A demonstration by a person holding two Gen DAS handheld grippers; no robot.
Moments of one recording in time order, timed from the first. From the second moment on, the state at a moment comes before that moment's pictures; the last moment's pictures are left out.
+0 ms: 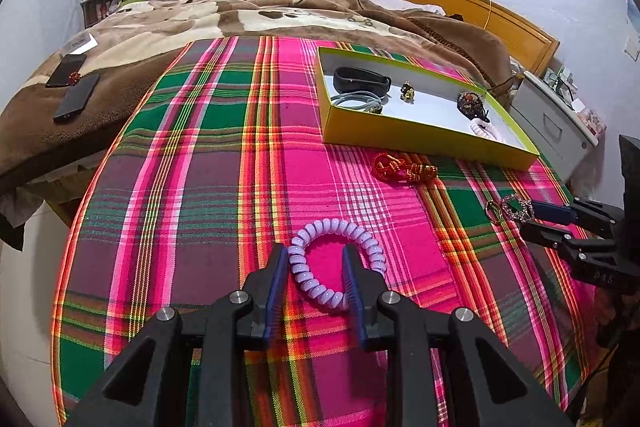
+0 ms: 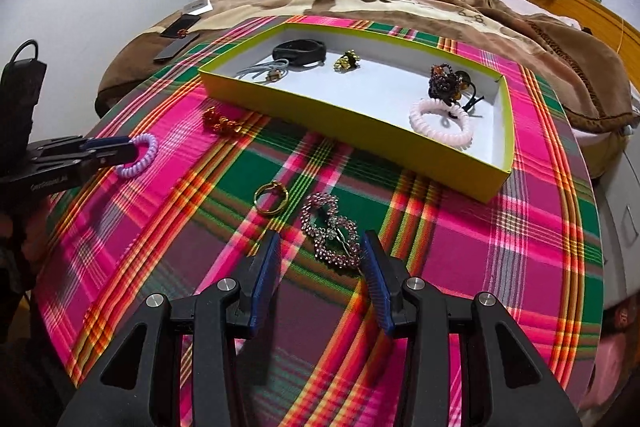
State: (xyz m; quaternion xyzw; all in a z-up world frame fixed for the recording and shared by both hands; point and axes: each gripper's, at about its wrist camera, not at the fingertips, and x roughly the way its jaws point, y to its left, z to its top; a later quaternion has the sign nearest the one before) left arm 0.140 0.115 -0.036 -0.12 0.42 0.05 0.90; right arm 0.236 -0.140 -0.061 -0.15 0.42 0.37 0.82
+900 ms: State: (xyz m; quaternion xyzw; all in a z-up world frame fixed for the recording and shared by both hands) left arm 0.135 0.087 -0.030 -0.07 0.42 0.02 0.90; right arm 0.214 -0.161 -0.056 -0.11 0.41 0.29 0.86
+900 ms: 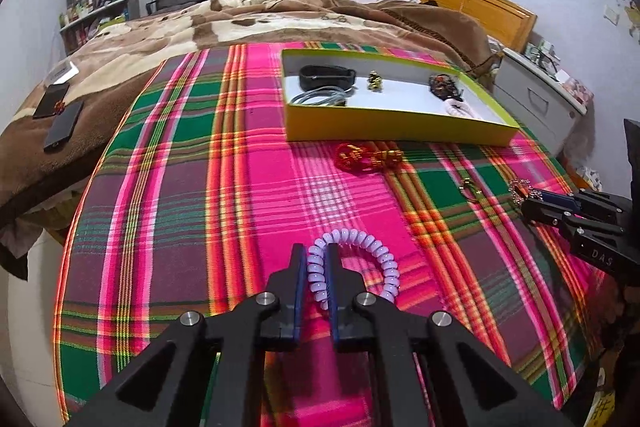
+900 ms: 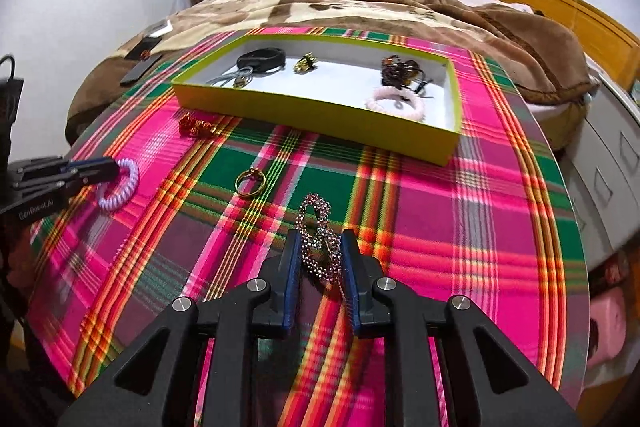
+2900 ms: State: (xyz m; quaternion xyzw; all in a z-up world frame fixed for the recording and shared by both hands) left arm 0.321 0.080 -0.012 -0.05 0.39 -0.04 0.92; right arm 0.359 -0.087 -0.044 -0.07 0.41 0.27 0.87
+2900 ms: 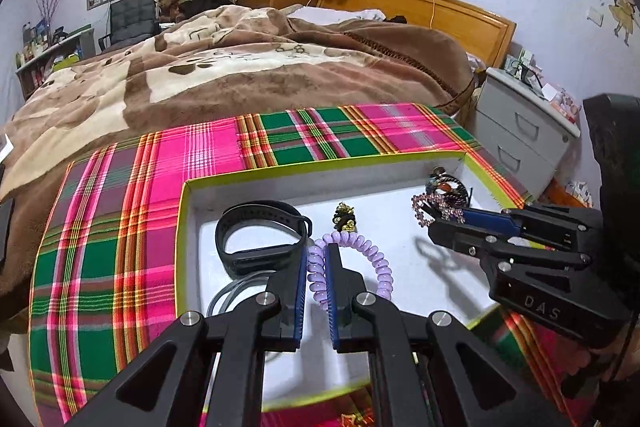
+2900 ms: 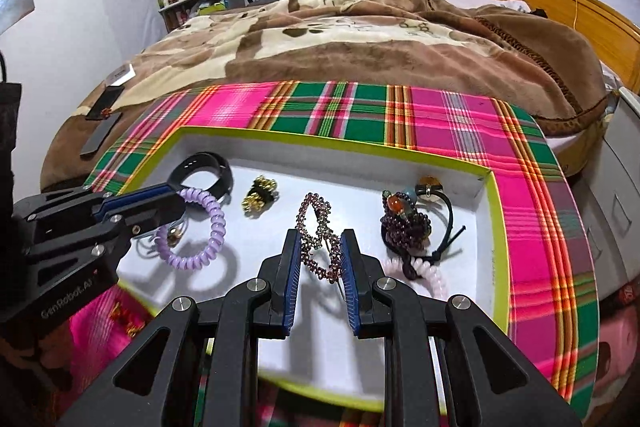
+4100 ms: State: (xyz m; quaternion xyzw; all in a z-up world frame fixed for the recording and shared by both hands) left arm 0.301 0.079 -0.005 -0.04 0.37 -0.03 0.93; right arm 0.347 -0.093 -0.036 -0.08 0.40 0.27 0.87
